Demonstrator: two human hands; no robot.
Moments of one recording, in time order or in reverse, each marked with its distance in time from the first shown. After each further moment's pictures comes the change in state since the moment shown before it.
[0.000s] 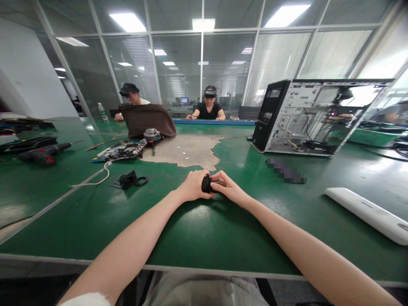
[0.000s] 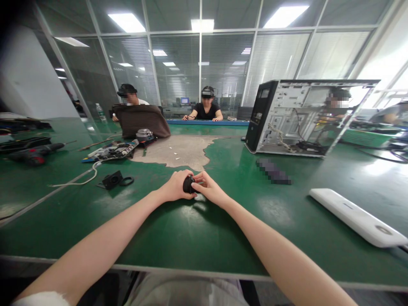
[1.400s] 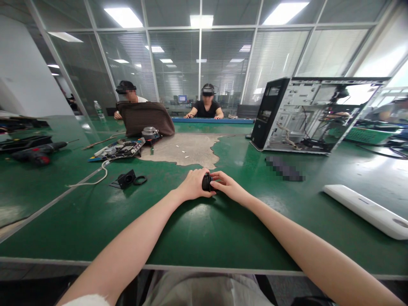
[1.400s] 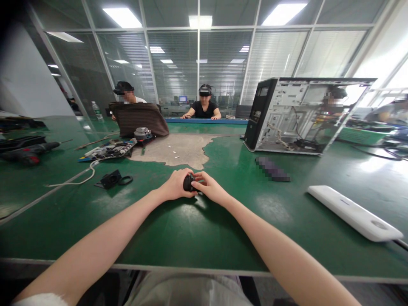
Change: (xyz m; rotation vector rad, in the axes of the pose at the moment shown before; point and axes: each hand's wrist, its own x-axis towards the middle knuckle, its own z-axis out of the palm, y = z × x) left_hand 0.000 0.001 0.001 0.005 -0.004 -0.011; right_hand 0.002 0.004 -0.002 -0.053 0.026 0.086
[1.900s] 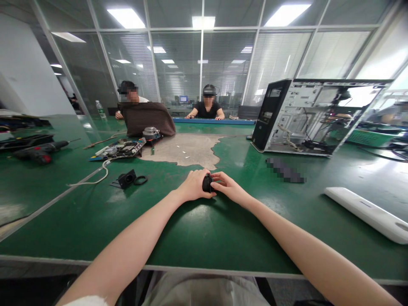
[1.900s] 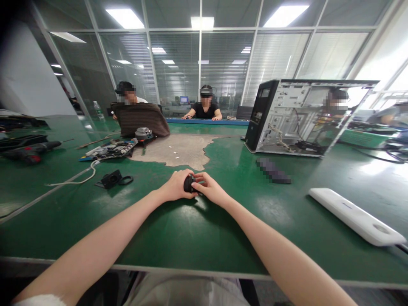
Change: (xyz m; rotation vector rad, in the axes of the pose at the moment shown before) left_hand 0.000 -0.003 0.002 0.008 0.020 0.036; right_hand 0.001 0.001 0.002 0.006 0.009 0.002
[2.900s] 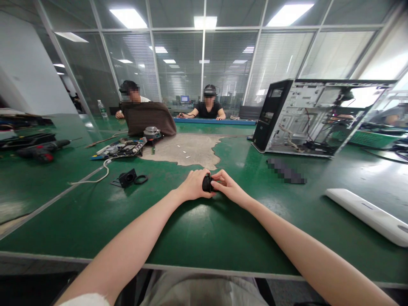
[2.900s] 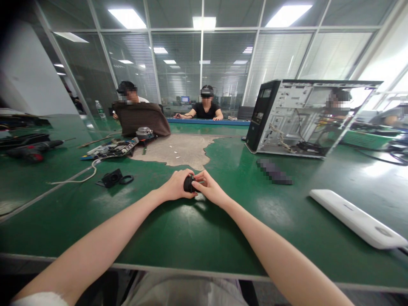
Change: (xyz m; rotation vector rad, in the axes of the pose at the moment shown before) left_hand 0.000 0.001 0.000 -0.001 -0.008 -0.019; right_hand -0.002 -0.002 0.003 0.051 0.000 -0.072
